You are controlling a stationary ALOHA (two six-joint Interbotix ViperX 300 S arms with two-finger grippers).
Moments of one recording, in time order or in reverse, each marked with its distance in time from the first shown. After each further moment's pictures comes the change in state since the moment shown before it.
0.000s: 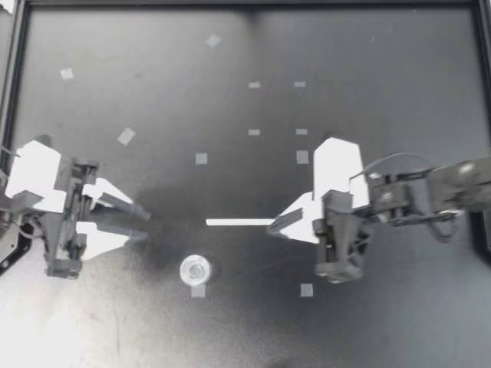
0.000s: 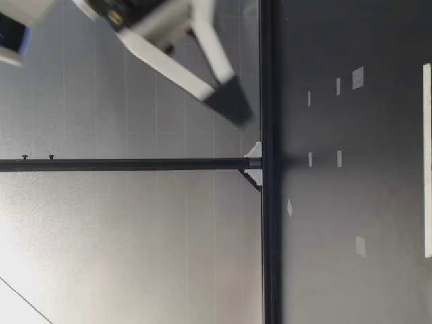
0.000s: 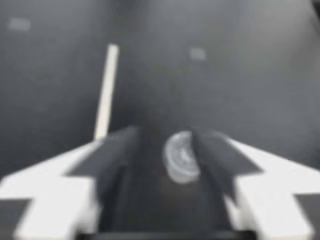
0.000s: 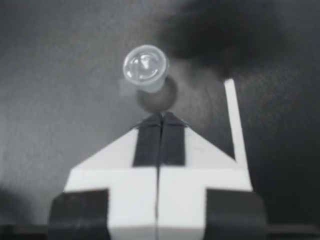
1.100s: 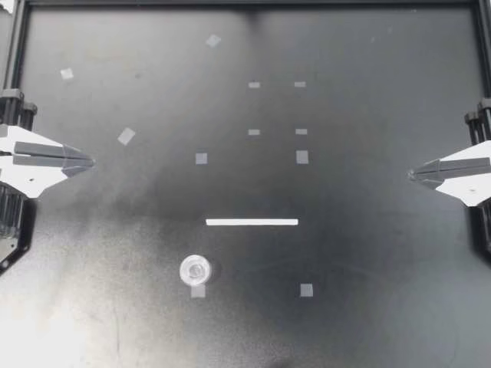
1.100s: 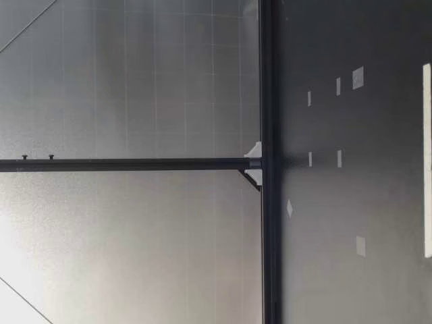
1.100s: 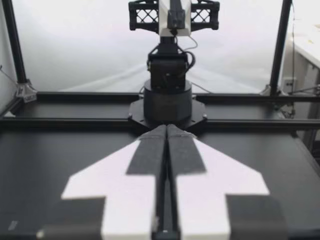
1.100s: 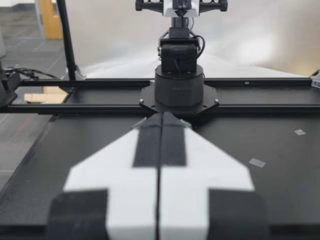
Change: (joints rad) left arm 0.127 -0.497 -0.097 0.075 0.118 0.179; right arm -0.052 -0.854 0.439 -0.038 -0.239 -0.193
